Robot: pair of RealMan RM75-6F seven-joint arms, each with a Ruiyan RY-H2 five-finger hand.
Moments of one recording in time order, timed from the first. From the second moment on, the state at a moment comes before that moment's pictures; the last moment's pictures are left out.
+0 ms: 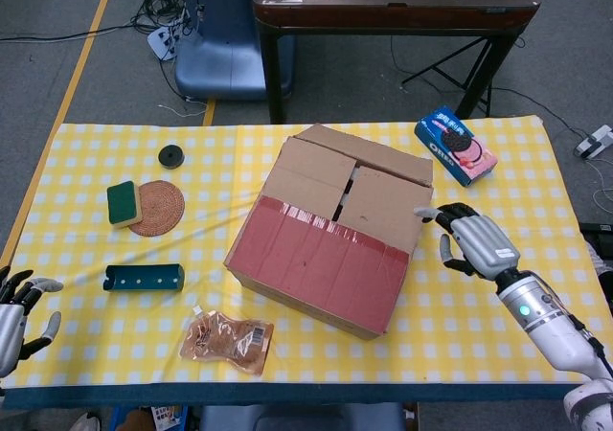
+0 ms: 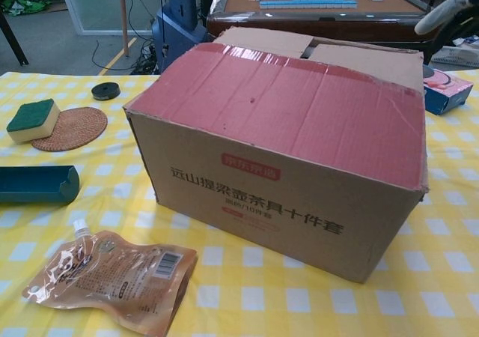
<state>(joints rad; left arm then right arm) -0.04 -1.05 -0.03 -1.69 1.53 1.53 0.04 0.50 -0.87 0.18 -1.91 -1.34 0.90 0.13</state>
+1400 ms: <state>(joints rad) -0.03 -1.05 -0.02 -1.66 1.52 1.54 0.02 0.55 -1.01 0.13 -1.87 -1.44 0.98 0.09</state>
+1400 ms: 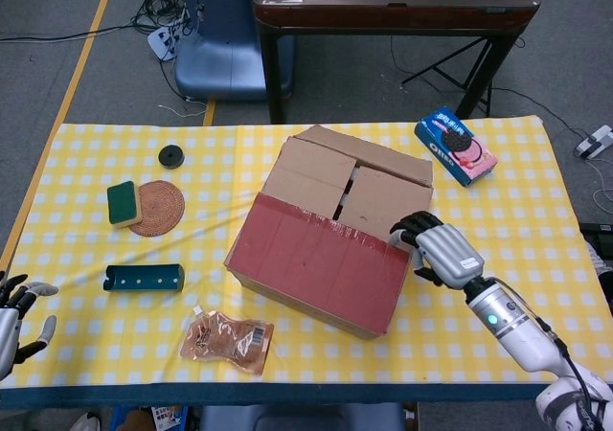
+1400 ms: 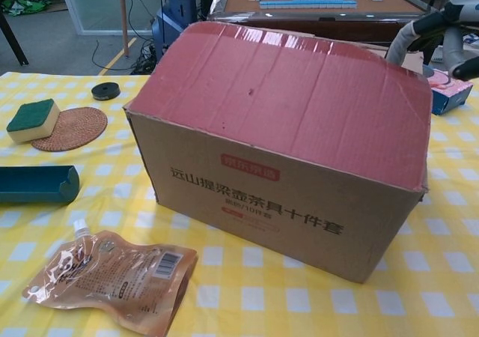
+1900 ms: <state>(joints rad) -0.03 -1.04 -0.02 -1.68 1.54 1.55 0.05 0.52 -0.90 0.11 -1.94 -1.55 0.99 0.69</state>
